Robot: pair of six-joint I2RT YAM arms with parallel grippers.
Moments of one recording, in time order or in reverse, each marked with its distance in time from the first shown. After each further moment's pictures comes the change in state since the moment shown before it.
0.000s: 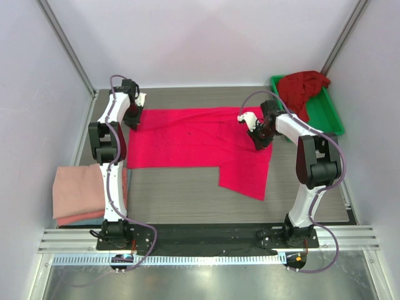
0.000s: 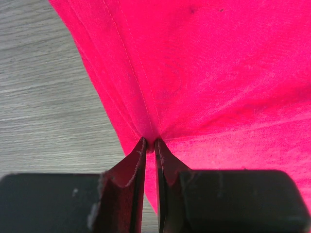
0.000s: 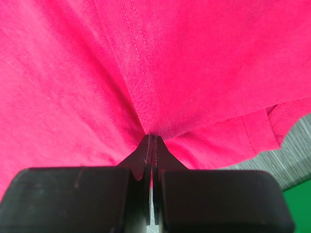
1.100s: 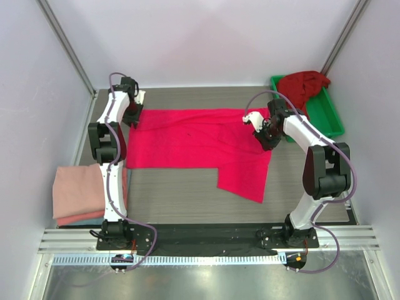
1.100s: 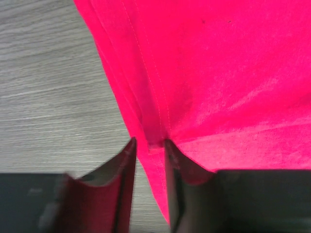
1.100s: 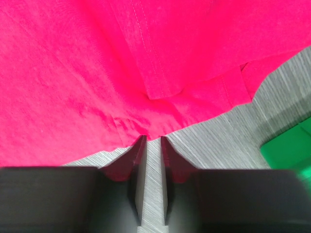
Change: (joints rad) left arm 0.000 0.000 0.032 0.001 -0.028 0.011; right arm -0.022 -0.146 -0.037 -0.093 0.046 -0.069
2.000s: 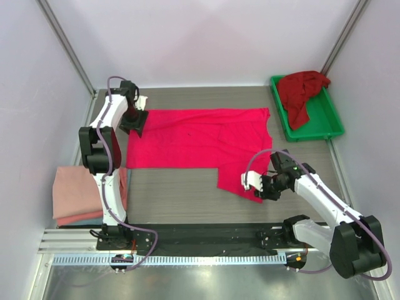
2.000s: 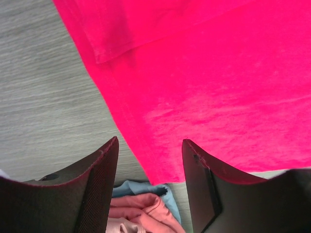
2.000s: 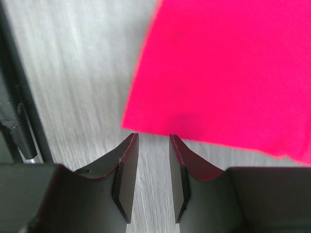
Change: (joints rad) left arm -0.034 -0.288 -0.330 -0.019 0.078 -0.007; right arm 0.114 -0.693 -0.703 -0.034 -0.247 -0.444
